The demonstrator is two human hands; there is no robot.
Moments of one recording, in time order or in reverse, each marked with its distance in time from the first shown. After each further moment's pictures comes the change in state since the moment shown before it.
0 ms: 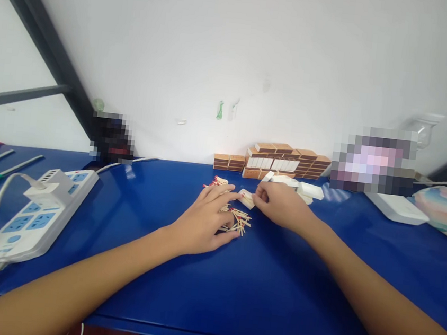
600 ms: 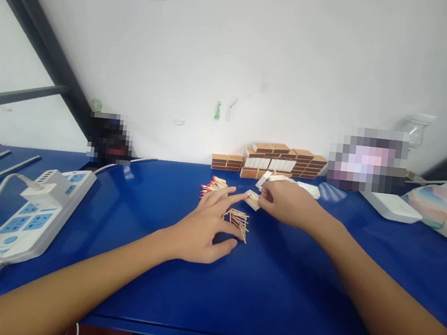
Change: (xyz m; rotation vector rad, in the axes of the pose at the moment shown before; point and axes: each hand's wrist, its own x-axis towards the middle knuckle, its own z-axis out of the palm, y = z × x) left_hand 0.001 0.011 -0.012 -0.204 -0.156 -0.011; right_hand -0.008 0.000 -0.024 -0.200 -0.073 -0.008
